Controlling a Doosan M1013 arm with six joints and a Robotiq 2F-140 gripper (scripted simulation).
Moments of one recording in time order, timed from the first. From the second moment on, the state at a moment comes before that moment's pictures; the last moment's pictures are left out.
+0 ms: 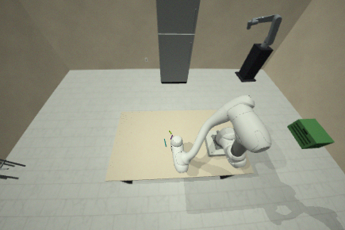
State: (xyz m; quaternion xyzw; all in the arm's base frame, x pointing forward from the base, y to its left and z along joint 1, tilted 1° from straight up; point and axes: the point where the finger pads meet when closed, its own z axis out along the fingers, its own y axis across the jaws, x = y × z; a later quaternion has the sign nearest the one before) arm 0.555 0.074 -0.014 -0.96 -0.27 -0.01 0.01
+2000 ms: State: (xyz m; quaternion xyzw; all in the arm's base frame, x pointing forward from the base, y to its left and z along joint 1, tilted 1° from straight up) arm 0.557 0.074 -0.029 -0.96 -0.27 -0.01 0.01
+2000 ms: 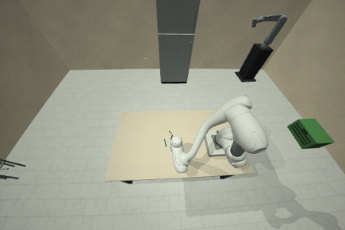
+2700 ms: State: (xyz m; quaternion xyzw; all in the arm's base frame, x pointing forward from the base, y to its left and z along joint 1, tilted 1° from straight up) arm 0.557 0.074 -0.029 -0.96 -0.27 -0.01 0.01
